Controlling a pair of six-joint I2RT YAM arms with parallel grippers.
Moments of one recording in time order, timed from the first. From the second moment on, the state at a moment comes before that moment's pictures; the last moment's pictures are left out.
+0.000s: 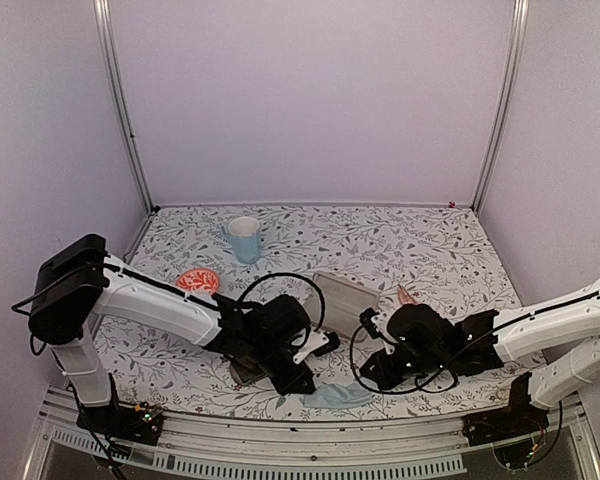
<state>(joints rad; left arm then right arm) -1.17 1.82 0.97 -0.21 0.33 -0.25 1.17 1.32 0.57 -0.12 0.04 0.66</state>
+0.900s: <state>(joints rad) -1.17 1.79 0.97 -0.22 0.33 -0.24 1.16 1.51 0.62 -0.09 -0.06 0.62</state>
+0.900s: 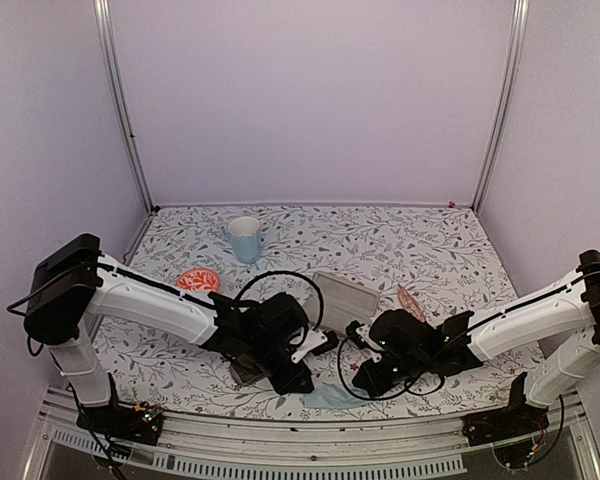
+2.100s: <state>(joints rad) -1.07 1.92 1.12 -0.11 0.42 -0.19 1.08 1.33 0.58 -0.21 0.08 0.60</state>
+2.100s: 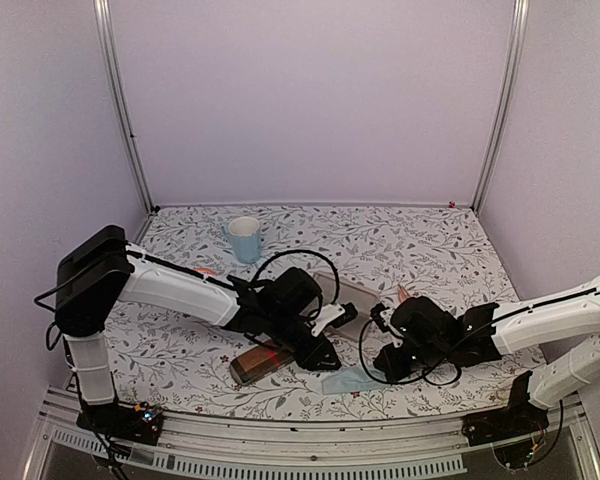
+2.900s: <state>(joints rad) -1.06 2.11 1.24 0.05 0.64 -0.13 1.06 1.20 0.45 -0.10 0.01 0.61</state>
